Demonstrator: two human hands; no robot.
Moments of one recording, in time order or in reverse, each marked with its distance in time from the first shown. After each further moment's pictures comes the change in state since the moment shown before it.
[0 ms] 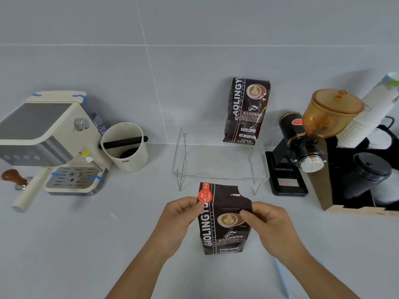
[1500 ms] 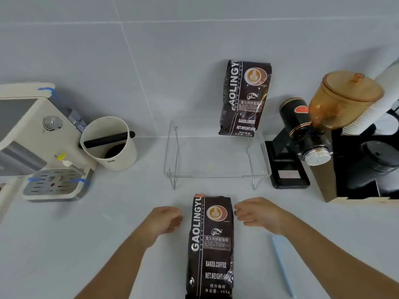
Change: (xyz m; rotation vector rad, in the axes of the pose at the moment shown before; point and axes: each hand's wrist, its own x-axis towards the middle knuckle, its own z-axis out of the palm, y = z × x) left_hand 0.085 -0.066 -0.075 0.374 0.061 -0.529; right_hand 0.097 0.072 -0.024 -0.102 -0.256 0.653
